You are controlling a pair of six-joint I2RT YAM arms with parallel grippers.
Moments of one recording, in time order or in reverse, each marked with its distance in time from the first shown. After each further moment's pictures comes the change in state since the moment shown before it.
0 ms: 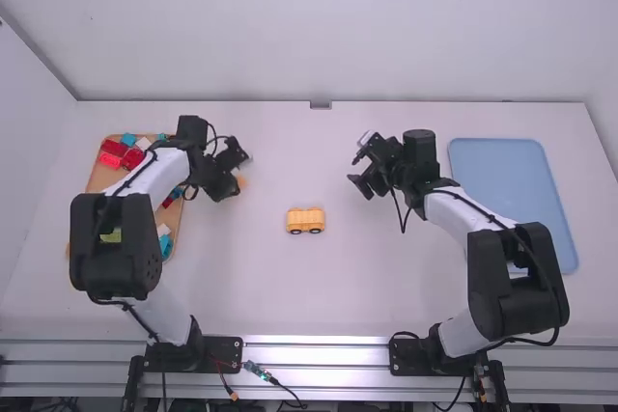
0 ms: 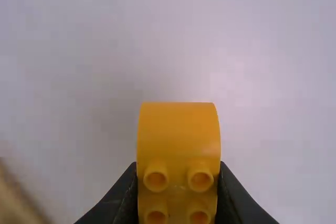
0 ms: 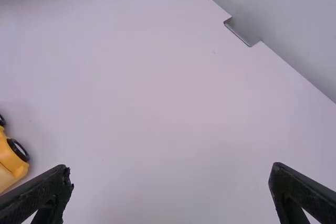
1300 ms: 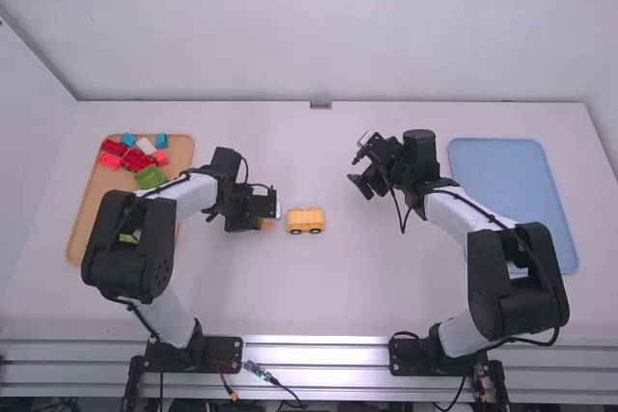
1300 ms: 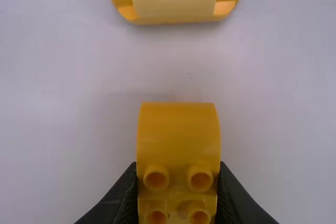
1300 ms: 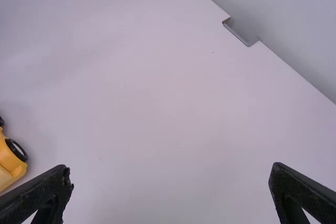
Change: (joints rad) left arm -0.159 0.003 -0.238 0.162 0.051 0.571; right arm 0.000 0.000 0.000 0.002 0.000 0.001
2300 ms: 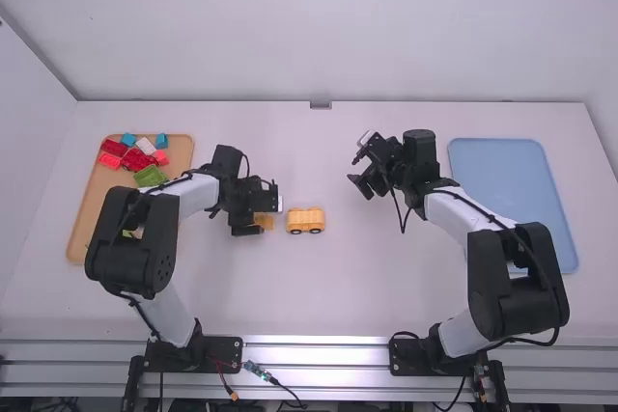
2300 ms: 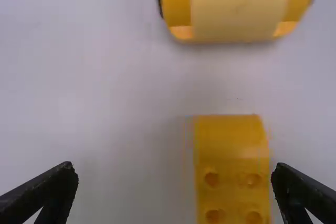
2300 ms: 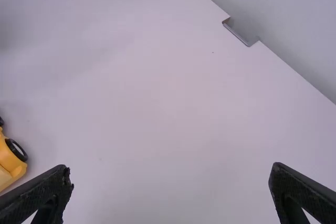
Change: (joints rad) left arm -0.001 0.027 0.000 0.114 -0.006 -0.026; right arm 0.000 0.000 0.000 0.000 0.001 0.000
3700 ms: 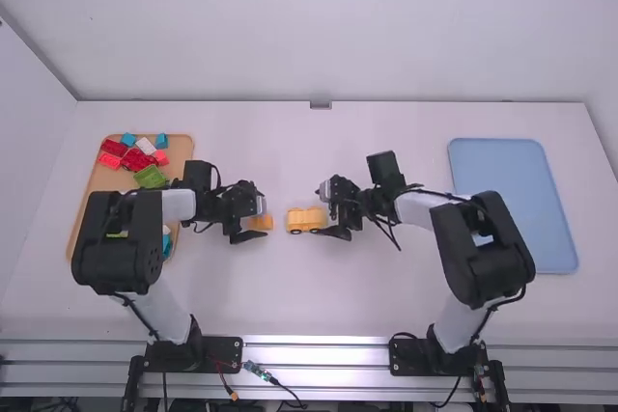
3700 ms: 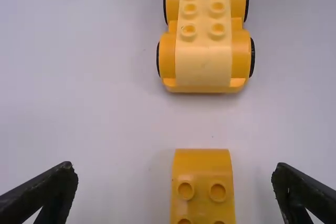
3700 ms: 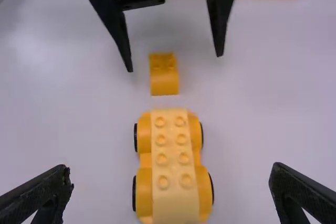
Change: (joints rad) left arm 0.183 0.003 -0.156 0.200 0.484 0.050; right arm 0.153 0.193 0.000 -0.123 -0.516 -0.457
